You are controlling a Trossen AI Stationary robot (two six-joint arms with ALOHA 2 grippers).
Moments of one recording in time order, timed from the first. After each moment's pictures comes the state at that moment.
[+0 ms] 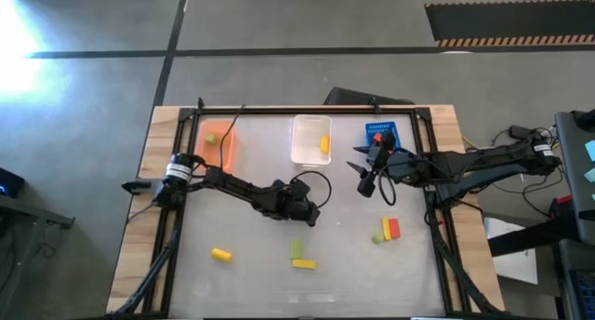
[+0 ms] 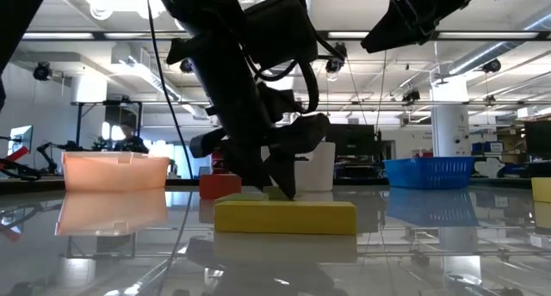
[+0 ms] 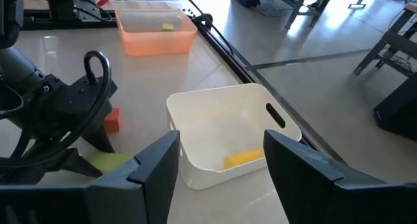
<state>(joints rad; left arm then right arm) -0.16 2.05 1.31 -0.39 -0.52 -0.98 0.10 1.01 0.76 -0.25 0.57 0.08</state>
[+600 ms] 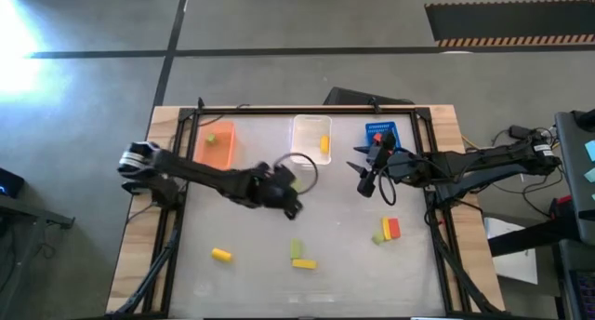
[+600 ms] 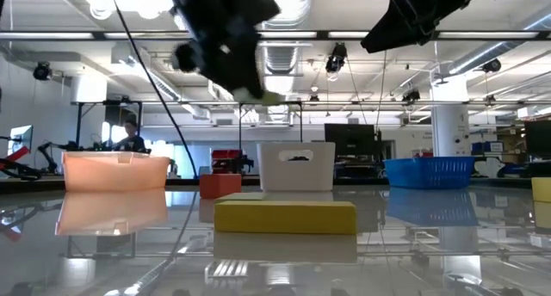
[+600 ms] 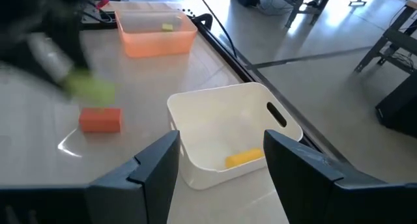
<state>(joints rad) -0.18 1.65 1.30 -0.73 -0.56 -0.78 0.10 1.01 0.76 -0.25 0.57 0.10</state>
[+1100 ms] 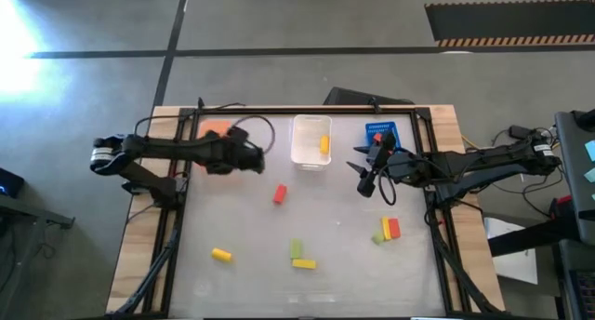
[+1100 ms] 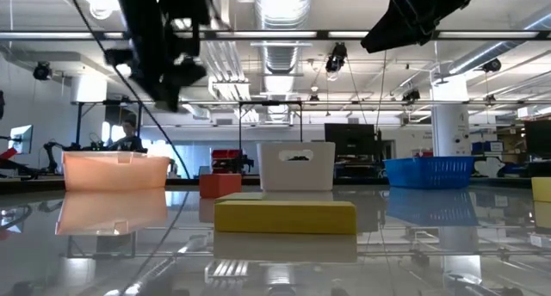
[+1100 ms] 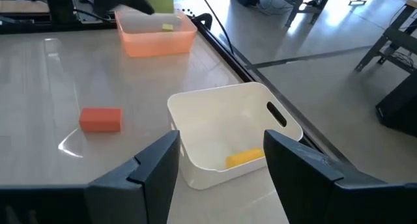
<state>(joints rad) 0.14 1.38 1.04 -1.06 -0.76 -0.95 0.10 1.01 0.76 -0.25 0.57 0.10</state>
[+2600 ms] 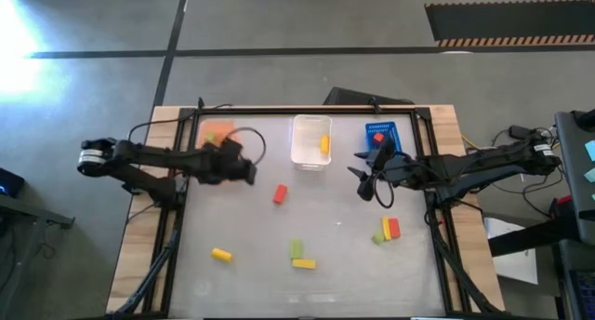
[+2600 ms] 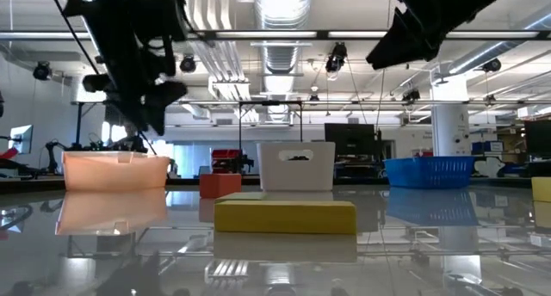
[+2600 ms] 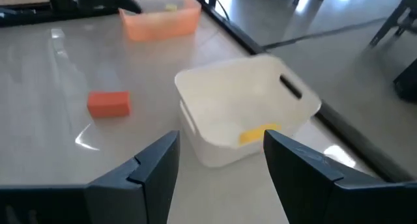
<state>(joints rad) 0.03 1.27 0.81 -0.80 -0.70 -0.94 0.11 1.01 0.69 -0.24 0.54 0.23</state>
